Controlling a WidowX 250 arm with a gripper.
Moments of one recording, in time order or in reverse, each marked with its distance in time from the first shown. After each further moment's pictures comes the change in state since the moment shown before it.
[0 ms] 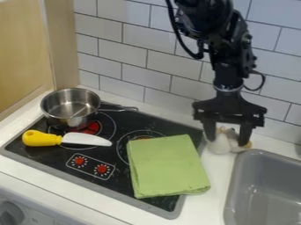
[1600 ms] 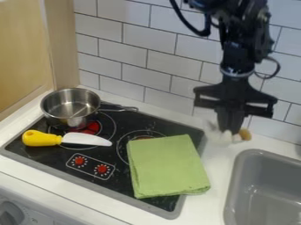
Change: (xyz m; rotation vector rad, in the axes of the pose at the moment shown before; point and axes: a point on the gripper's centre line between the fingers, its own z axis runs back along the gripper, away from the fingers) arm -0.018 -0.001 0.045 0.058 -0.042 -0.025
